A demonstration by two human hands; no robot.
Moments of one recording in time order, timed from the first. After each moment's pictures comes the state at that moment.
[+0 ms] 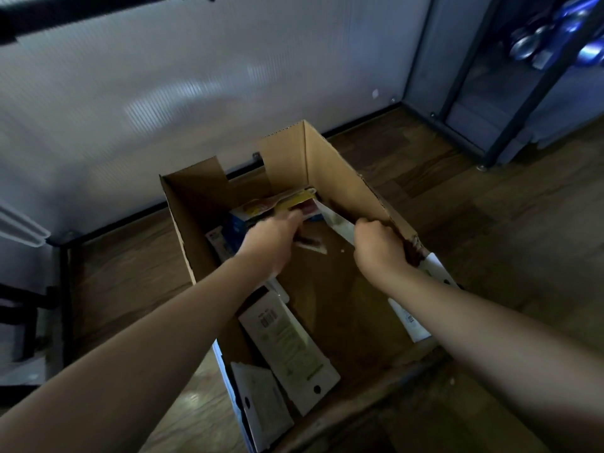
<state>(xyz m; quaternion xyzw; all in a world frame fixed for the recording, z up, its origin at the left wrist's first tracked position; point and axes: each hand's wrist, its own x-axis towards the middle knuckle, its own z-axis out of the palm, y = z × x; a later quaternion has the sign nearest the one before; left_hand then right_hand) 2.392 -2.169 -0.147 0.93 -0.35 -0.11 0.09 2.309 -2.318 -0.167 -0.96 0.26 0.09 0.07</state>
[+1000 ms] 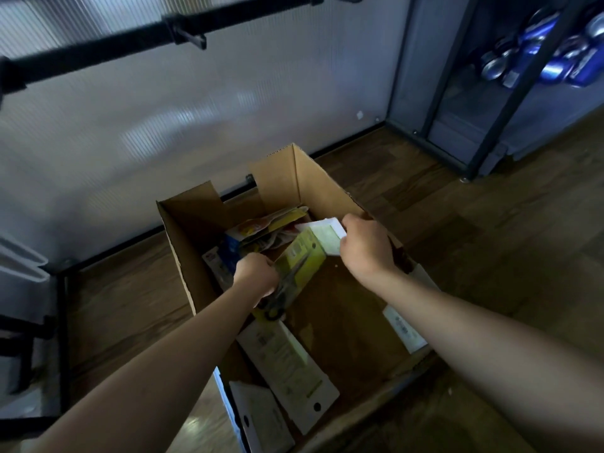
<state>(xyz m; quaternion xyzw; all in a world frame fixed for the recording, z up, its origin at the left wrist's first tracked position) 2.394 -2.161 -0.172 0.95 -0.08 -0.26 0.16 2.315 -2.318 -0.148 -0.94 0.29 -0.04 0.19</state>
